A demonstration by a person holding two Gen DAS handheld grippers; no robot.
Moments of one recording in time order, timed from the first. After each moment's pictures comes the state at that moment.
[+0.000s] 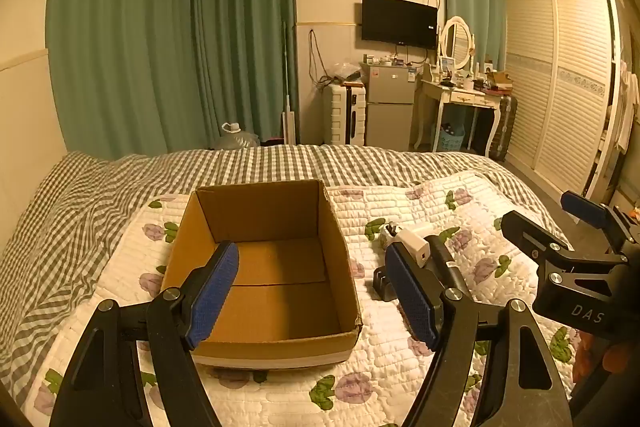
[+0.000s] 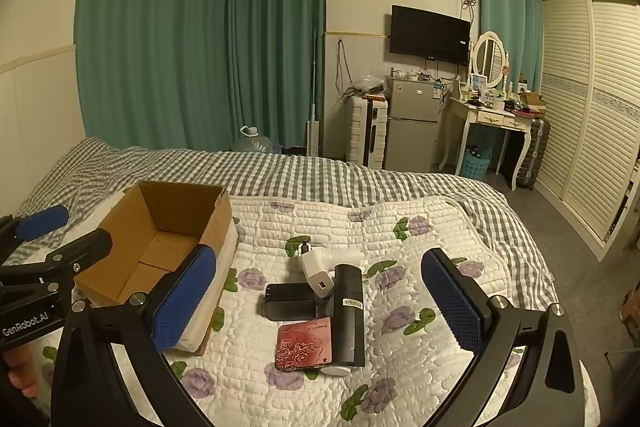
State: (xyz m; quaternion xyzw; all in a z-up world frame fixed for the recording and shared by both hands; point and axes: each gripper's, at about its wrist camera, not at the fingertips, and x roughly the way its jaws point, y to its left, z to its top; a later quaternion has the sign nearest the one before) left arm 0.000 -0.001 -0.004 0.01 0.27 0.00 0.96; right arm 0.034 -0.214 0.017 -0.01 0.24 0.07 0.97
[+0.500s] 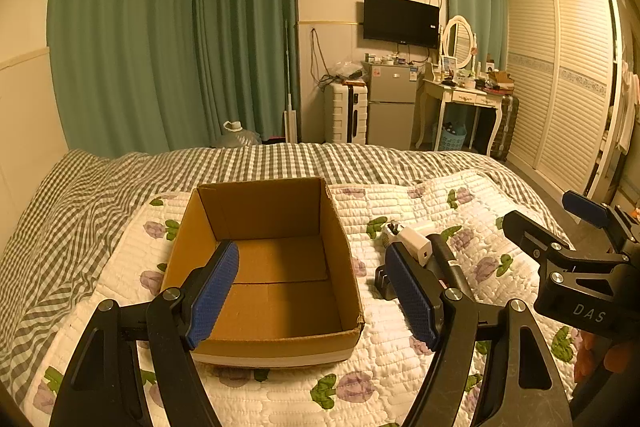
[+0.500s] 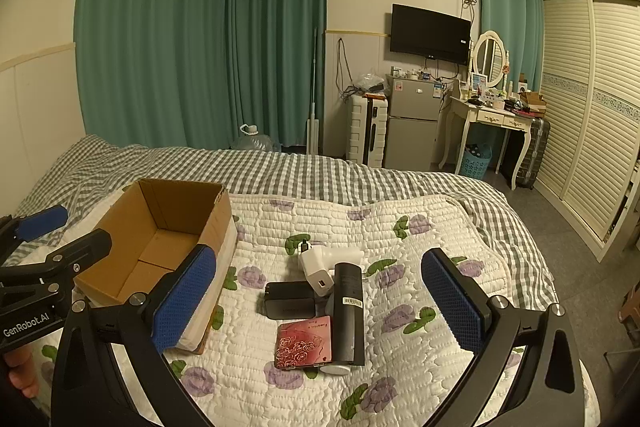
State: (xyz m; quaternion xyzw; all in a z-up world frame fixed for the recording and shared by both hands) left arm 0.000 0.000 -0.006 0.01 0.27 0.00 0.96; right arm 0.034 -0.214 0.016 -0.02 0.24 0.07 0.97
